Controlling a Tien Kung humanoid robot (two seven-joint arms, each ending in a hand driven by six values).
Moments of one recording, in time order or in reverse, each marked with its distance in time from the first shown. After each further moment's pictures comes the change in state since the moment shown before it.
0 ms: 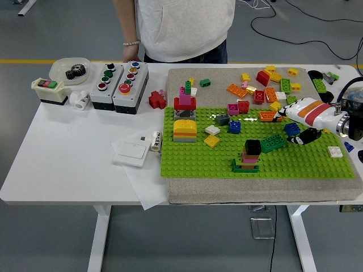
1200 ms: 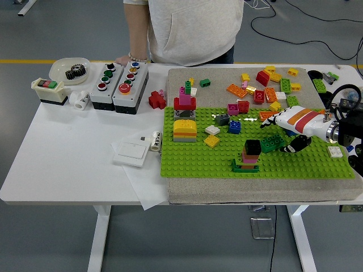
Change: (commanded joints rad) left arm -0.016 0.003 -0.017 0.000 0.037 -0.001 0.007; right arm 0.004 0.041 -0.063 -0.012 0.082 0.006 0.008
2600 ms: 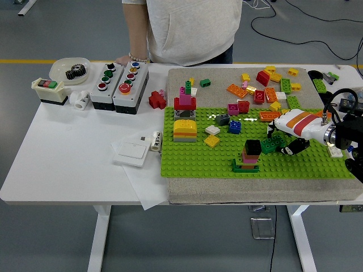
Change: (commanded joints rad) left arm -0.016 0.002 -0.002 -0.006 0.011 0.006 0.003; right arm -0.011 0.021 -0.008 -0.042 -0.022 -0.024 -0.008
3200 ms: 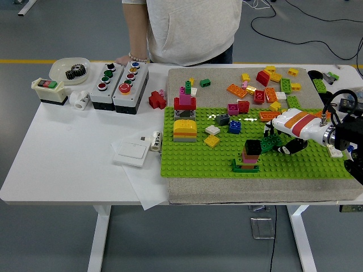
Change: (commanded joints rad) left arm -0.001 0.000 -0.008 0.000 0.009 0.003 0.001; right arm -0.005 0.000 0.002 0.004 0.029 -0.049 0.031
